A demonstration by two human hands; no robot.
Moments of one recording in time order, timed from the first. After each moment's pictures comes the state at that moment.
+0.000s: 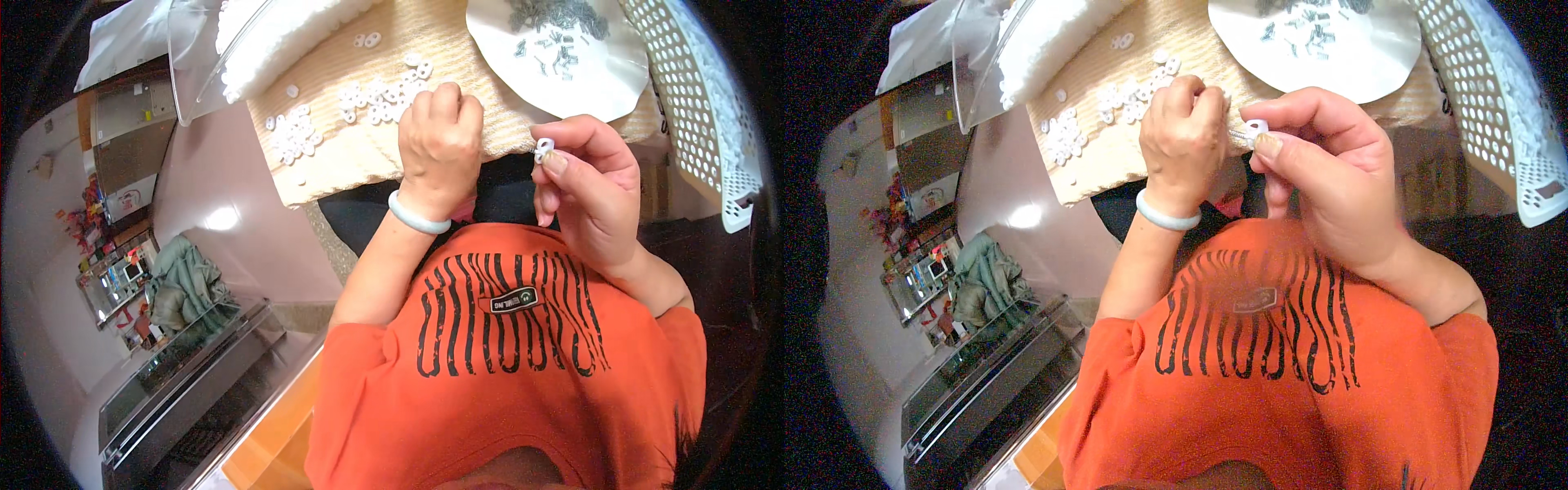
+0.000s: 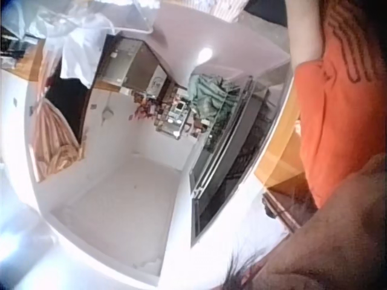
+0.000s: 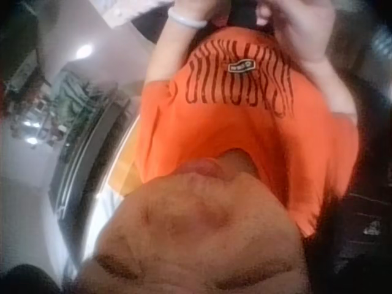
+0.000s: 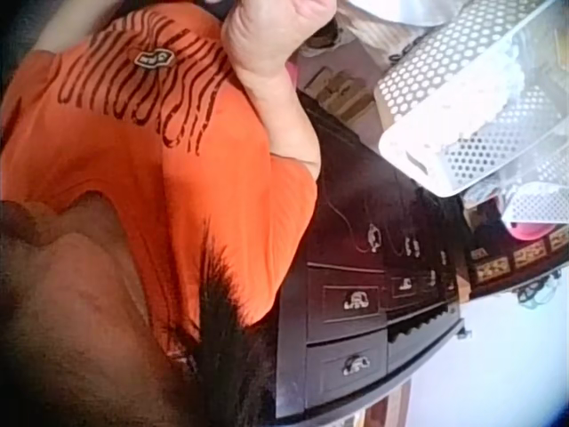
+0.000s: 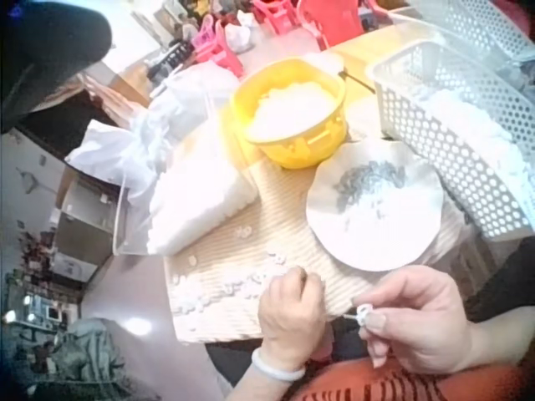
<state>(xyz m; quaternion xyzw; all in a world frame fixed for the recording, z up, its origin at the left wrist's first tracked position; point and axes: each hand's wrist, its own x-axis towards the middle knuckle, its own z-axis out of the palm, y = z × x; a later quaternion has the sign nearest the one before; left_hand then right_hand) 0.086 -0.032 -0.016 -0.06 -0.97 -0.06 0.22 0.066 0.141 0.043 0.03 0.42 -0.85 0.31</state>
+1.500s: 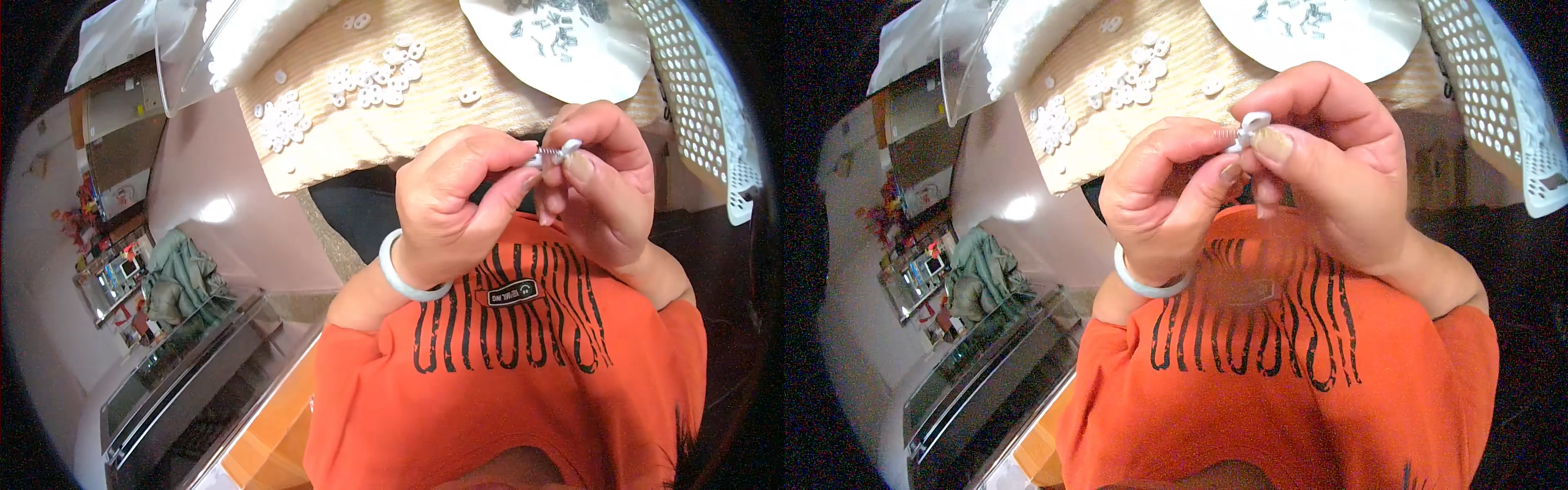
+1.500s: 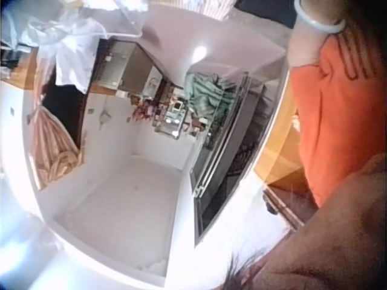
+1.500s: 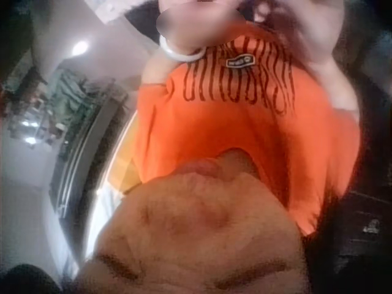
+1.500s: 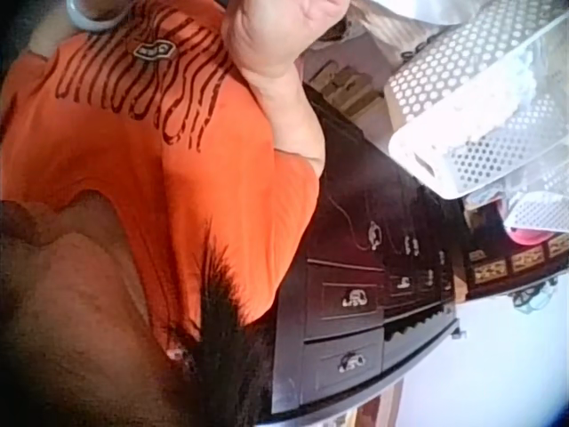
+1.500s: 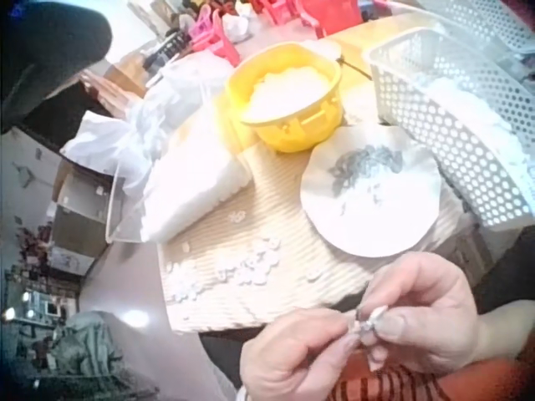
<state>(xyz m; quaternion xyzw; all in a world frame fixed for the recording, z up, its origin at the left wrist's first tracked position) 0.123 0.000 0.044 -0.03 -0.80 -0.57 0.18 0.069 0.143 0.041 -0.07 0.35 -0.89 0.29</state>
